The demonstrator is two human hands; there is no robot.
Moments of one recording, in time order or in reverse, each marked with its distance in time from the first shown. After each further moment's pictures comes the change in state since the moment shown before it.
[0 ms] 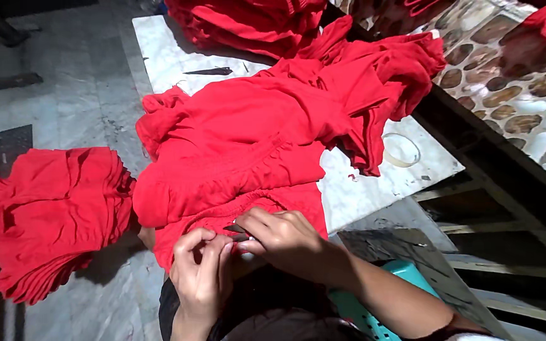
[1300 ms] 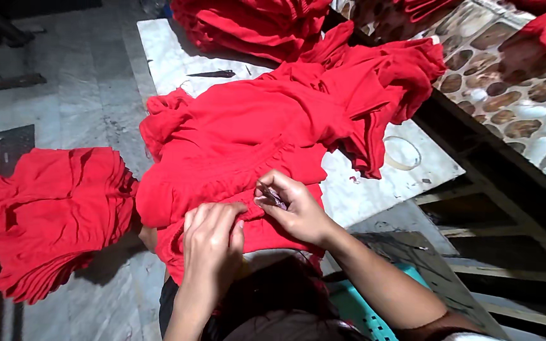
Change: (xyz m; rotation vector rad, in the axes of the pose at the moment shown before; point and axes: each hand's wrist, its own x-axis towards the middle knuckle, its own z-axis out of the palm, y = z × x) left_hand 0.038 0.003 0.006 0.022 -0.317 -0.085; right_hand 0.013 0.033 -0.006 0.677 0.102 0.365
